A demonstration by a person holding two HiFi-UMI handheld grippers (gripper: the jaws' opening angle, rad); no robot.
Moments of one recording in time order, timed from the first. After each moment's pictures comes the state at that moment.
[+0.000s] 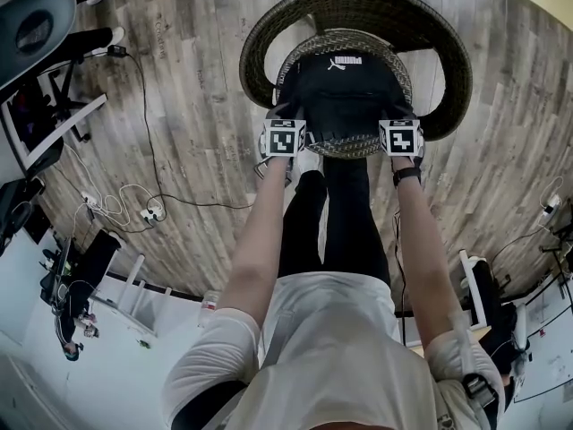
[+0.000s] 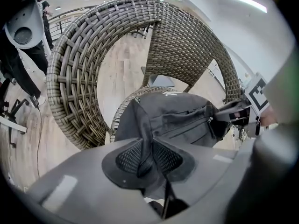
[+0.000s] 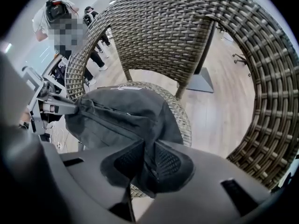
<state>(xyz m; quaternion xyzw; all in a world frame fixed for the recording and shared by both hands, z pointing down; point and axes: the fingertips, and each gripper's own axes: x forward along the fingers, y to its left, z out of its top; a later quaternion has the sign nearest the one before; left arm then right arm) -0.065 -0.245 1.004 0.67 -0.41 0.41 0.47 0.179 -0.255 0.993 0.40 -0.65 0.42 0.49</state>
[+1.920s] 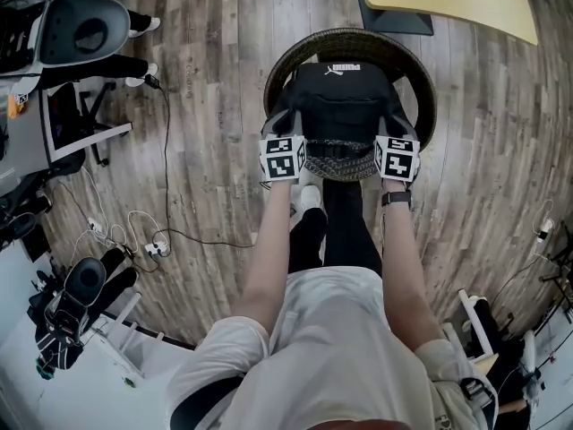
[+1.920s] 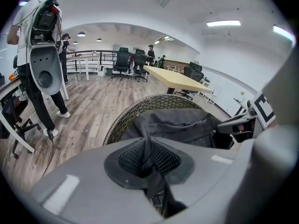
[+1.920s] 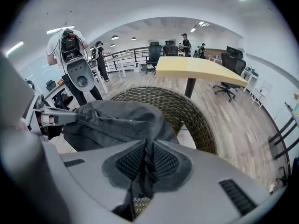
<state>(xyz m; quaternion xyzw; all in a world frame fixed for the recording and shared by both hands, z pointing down) -0.076 -0.326 0.785 0.73 -0.53 0.26 0.33 0.154 -0.324 0.774 0.53 -0.70 0.31 0.36</state>
